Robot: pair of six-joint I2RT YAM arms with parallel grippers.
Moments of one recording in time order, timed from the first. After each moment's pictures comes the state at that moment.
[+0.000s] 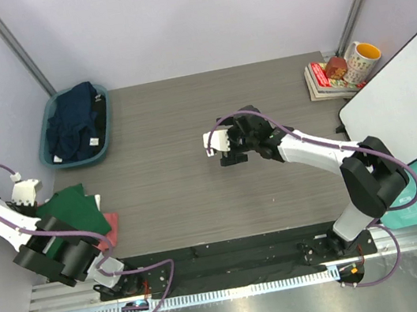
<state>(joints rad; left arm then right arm) 1.01 1.49 1.41 -1.32 0.18 1.23 0.61 1.58 1.01 -0.08 -0.17 -1.02</state>
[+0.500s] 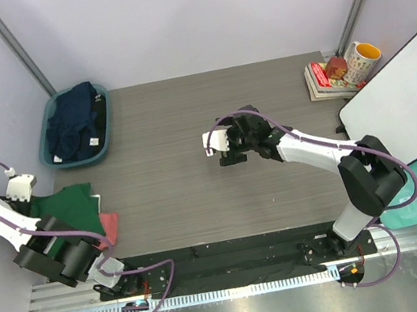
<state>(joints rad) 1.01 1.48 1.33 -1.10 0.24 1.22 0.61 1.59 1.02 -0.08 -0.18 -1.02</state>
